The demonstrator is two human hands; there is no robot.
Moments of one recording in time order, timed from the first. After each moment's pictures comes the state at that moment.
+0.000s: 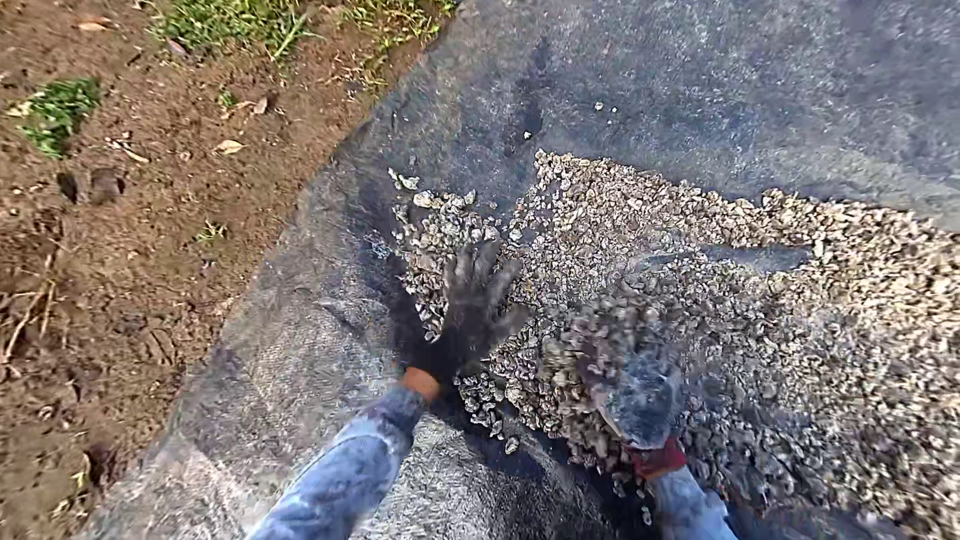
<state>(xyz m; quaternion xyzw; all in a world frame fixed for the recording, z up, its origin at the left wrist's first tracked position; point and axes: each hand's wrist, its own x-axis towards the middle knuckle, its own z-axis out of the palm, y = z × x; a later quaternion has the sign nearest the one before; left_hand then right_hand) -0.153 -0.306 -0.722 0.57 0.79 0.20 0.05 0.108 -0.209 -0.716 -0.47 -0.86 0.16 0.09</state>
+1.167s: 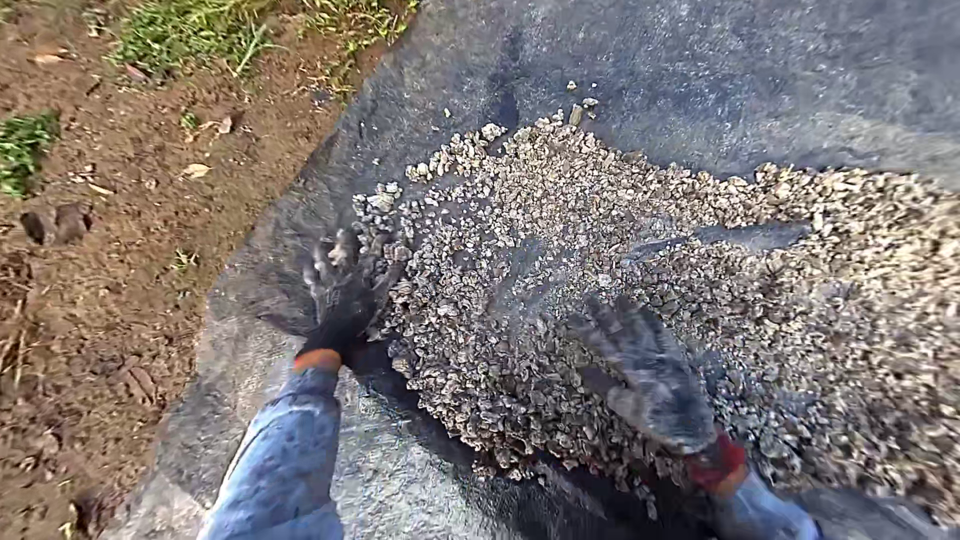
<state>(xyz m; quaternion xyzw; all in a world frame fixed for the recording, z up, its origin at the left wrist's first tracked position) -0.310 -0.364 -0.736 0.42 0.90 0.08 0.00 0.127 -0.179 -0.688 -0.29 -0.93 0.17 0.14</state>
